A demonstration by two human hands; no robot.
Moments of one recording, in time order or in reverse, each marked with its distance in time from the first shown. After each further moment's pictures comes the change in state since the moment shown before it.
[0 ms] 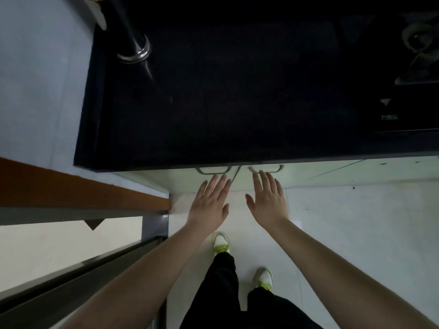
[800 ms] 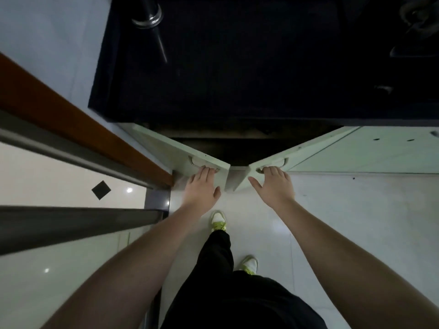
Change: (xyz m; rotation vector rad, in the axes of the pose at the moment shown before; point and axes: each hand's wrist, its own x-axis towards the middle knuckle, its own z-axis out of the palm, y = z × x) left_hand -0.077 0.040 0.023 -0.204 0.003 -0.227; right_hand -0.069 0.043 0.026 0.064 -0.063 0.036
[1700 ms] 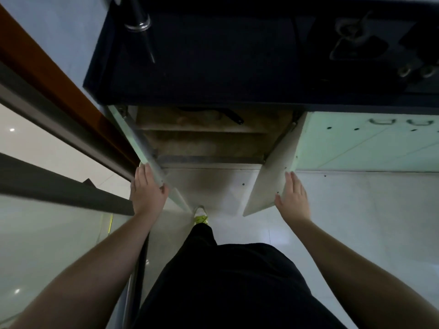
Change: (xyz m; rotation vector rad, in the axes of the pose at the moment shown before) left_hand -0.129 -0.023 0.031 -0.143 0.364 -0.374; right_hand -0.155 0.134 0.027 0.089 0.199 0.099
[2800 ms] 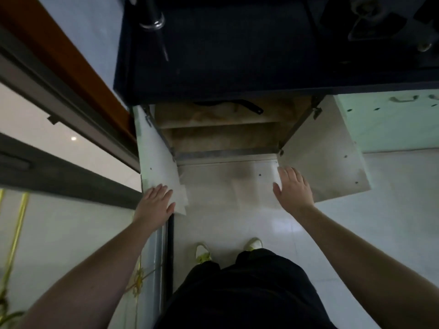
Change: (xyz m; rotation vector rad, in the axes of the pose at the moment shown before) left_hand -0.004 -0.119 -0.035 0.446 -0.437 0.431; right_hand -0.037 -0.114 0.004 -0.162 -0.093 -0.053
